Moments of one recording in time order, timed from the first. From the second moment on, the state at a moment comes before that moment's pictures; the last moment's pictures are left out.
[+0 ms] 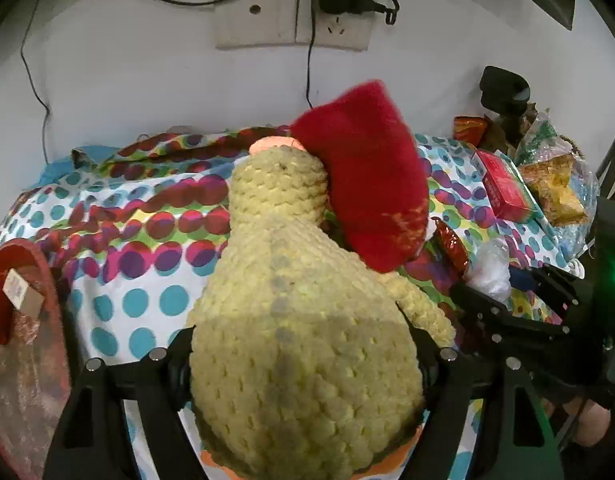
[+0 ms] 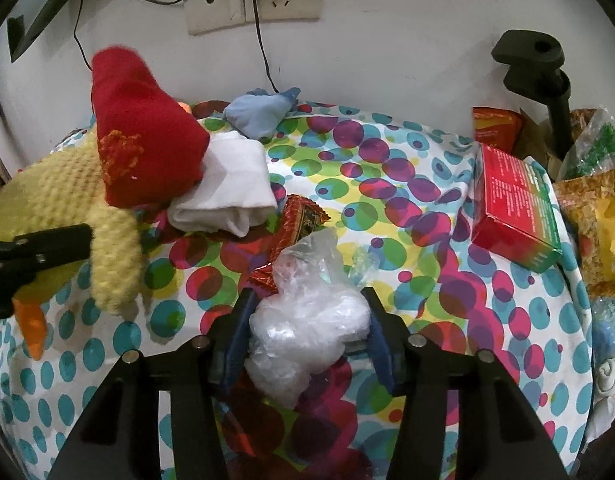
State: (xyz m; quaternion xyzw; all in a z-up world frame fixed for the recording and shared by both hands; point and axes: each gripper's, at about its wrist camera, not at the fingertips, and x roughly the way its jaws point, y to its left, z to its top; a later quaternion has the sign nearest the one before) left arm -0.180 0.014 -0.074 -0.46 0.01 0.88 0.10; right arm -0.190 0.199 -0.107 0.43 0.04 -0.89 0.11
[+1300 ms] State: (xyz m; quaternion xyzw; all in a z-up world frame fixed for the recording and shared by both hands) left arm -0.098 -0.053 -0.049 -0.44 -0.01 0.90 0.05; right arm -0.190 0.195 -0.107 0.43 0.05 -0.89 0.11
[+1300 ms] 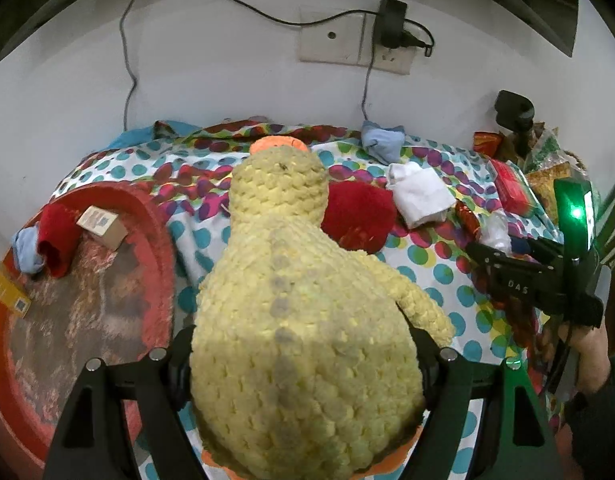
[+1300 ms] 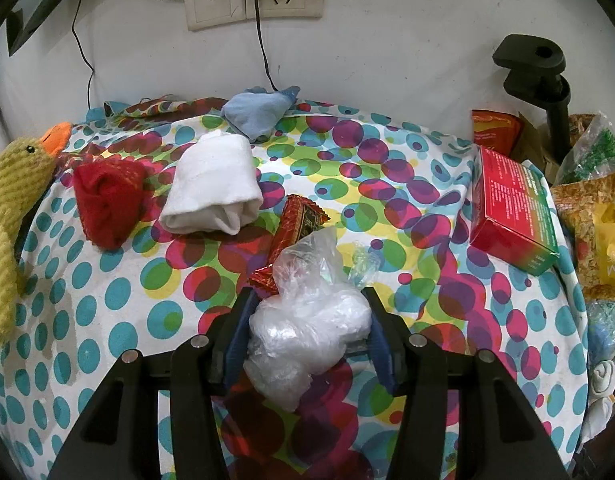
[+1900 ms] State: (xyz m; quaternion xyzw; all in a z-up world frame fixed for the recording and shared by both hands) left arm -0.077 -0.140 -0.019 -0.41 -0.03 0.91 -0.03; right arm -0.191 0.195 -0.107 0.43 0.05 -0.89 0.10
